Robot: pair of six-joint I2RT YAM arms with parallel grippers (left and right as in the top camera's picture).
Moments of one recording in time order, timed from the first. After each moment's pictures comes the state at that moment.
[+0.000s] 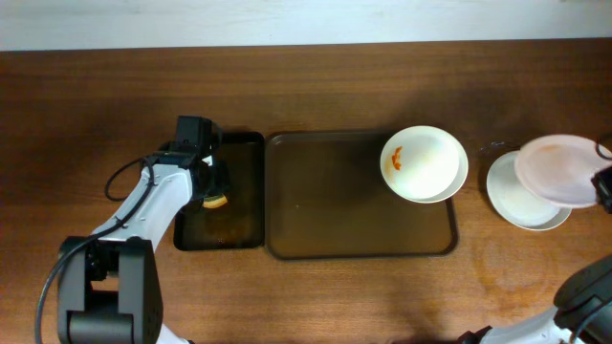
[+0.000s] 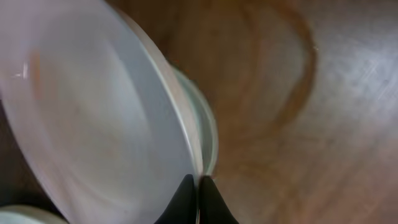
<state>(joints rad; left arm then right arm) -0.09 1.75 1.09 -0.60 -0.05 -0.28 -0.81 1.82 1.56 -1.08 -0.05 0.38</state>
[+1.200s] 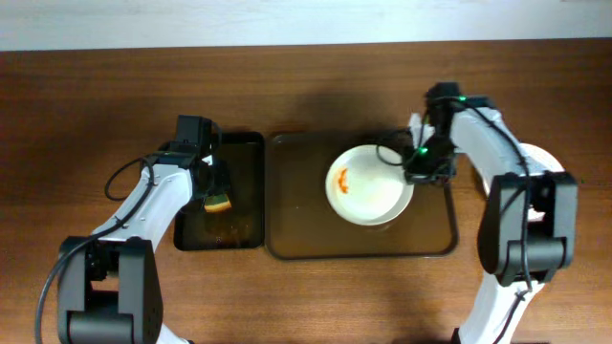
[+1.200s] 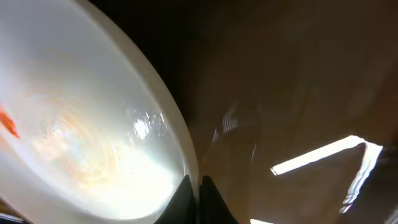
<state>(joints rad) -0.09 1.75 1.09 -0.60 -0.05 -0.28 0.04 2.06 1.51 -1.08 -0.20 -0.01</state>
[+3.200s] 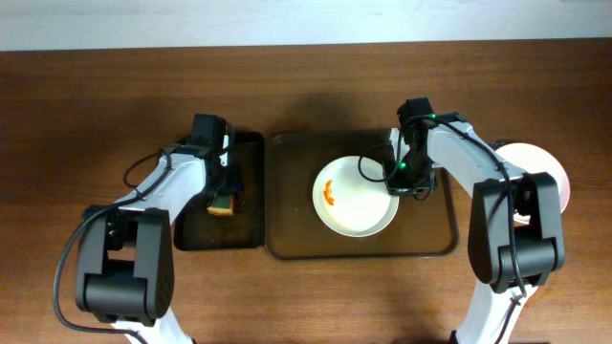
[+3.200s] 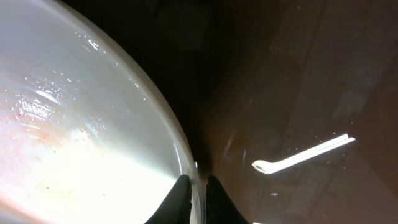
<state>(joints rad) -0.13 1.89 1.16 -0.59 -0.01 -0.20 0.15 2.03 1.39 -0.96 -0.16 0.07</state>
